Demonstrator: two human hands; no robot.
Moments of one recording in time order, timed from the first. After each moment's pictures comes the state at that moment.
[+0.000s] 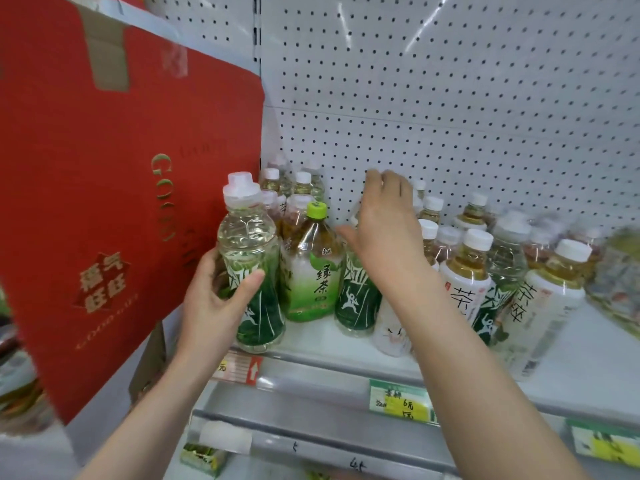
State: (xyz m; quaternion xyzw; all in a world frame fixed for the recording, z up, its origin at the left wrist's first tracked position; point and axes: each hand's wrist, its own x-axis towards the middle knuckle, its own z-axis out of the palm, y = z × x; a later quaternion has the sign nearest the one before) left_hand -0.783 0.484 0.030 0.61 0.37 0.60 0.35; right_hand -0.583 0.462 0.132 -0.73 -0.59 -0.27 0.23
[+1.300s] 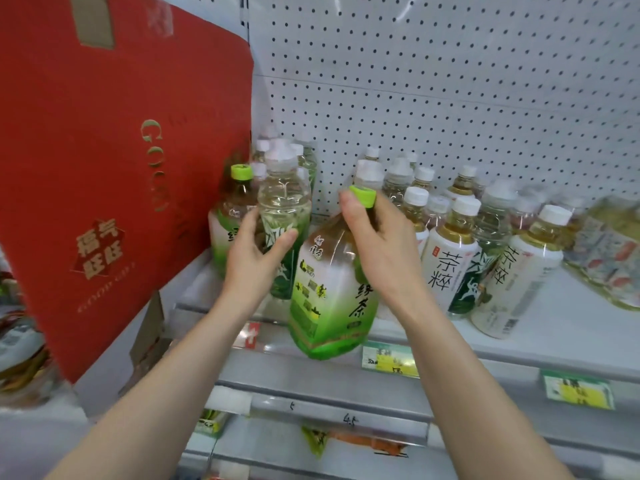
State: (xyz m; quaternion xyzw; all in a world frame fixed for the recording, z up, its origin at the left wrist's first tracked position) left_hand -0.740 0.511 0.023 0.65 0.35 0.56 0.38; right_hand -0.597 0.405 0.093 -0.58 -0.59 0.04 0.56
